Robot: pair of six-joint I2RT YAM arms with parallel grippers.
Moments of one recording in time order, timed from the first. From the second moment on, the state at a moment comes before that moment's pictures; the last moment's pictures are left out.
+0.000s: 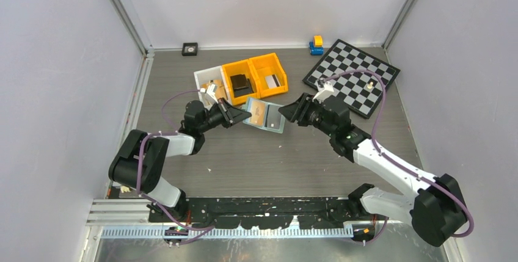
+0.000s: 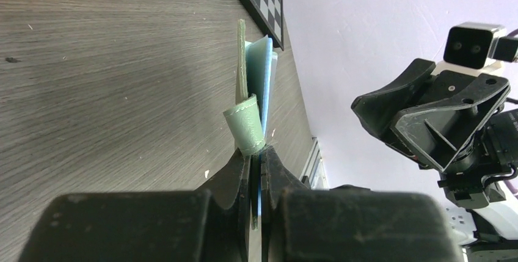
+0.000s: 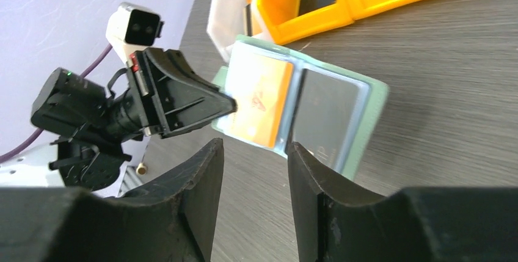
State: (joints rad) left arm -0.32 1.54 0.49 0.90 0.64 -1.04; right arm 0.57 1.07 0.64 0.17 -0.10 0.75
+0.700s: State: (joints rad) left arm -0.33 1.47 0.49 0.89 0.67 -1.07; right arm 0.56 1.39 0.65 0.35 -0.34 0.85
